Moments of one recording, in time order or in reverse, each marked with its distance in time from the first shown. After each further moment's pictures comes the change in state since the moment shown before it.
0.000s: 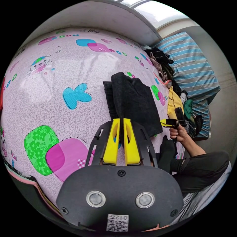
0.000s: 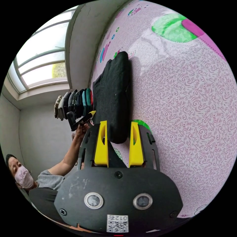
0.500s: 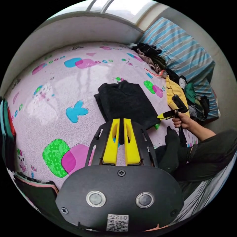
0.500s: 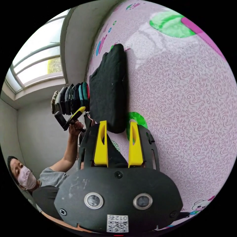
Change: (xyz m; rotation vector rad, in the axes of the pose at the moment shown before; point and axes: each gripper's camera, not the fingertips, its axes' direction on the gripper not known) left arm 0.078 0.035 0.013 0.033 -0.137 0.221; right arm 0.007 0.015 0.008 -0.097 0.044 0.010
